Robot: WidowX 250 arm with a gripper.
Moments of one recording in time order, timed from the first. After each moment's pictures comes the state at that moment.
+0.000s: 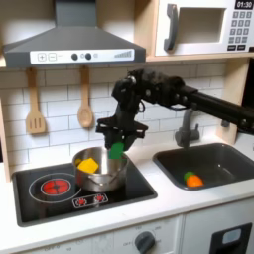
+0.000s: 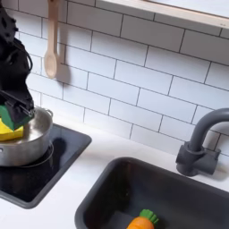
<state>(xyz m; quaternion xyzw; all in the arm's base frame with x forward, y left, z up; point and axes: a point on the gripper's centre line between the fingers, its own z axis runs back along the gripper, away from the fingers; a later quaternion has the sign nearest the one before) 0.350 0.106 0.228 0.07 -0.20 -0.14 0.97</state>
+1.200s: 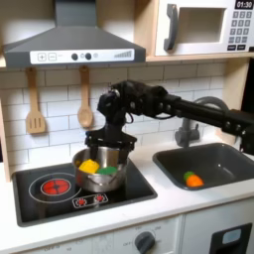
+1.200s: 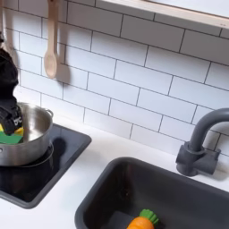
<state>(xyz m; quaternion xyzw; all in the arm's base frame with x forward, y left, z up) 0.351 0.124 0.202 0.05 -0.18 -0.17 0.97</state>
